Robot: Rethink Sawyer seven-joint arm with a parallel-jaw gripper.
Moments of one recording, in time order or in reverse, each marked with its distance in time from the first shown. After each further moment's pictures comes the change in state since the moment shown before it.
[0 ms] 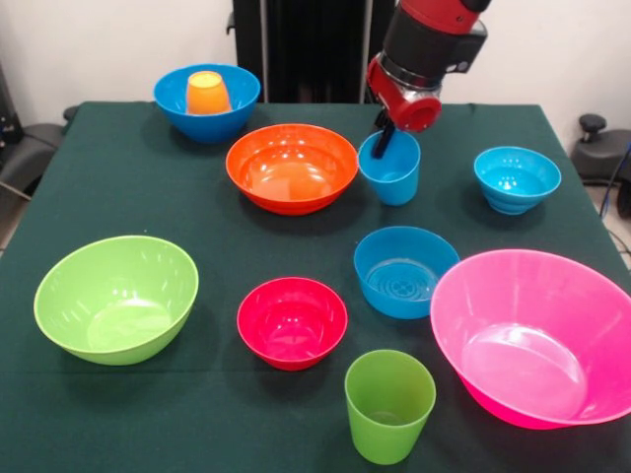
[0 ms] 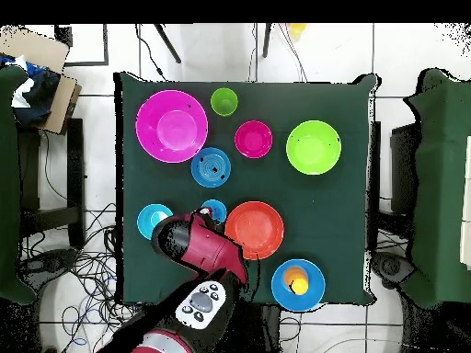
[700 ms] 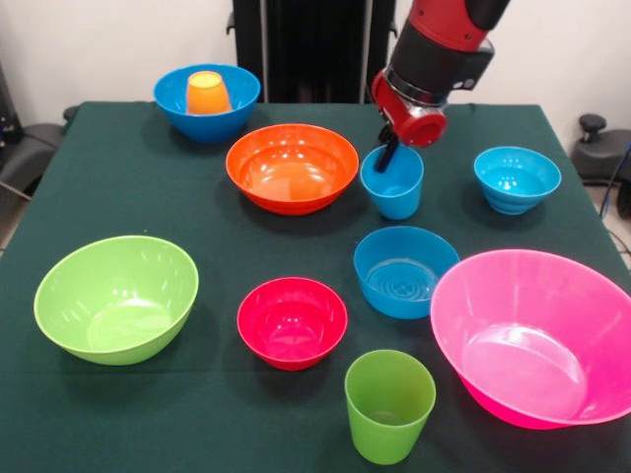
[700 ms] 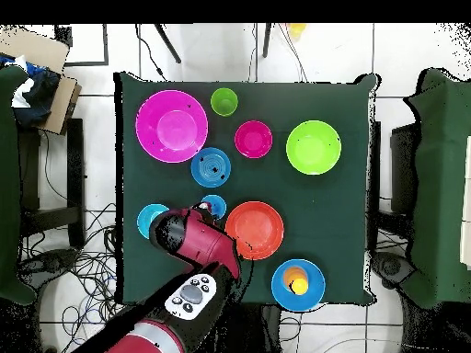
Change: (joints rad) arm 0.038 0.068 -0.032 -0.052 0.059 -0.003 0.000
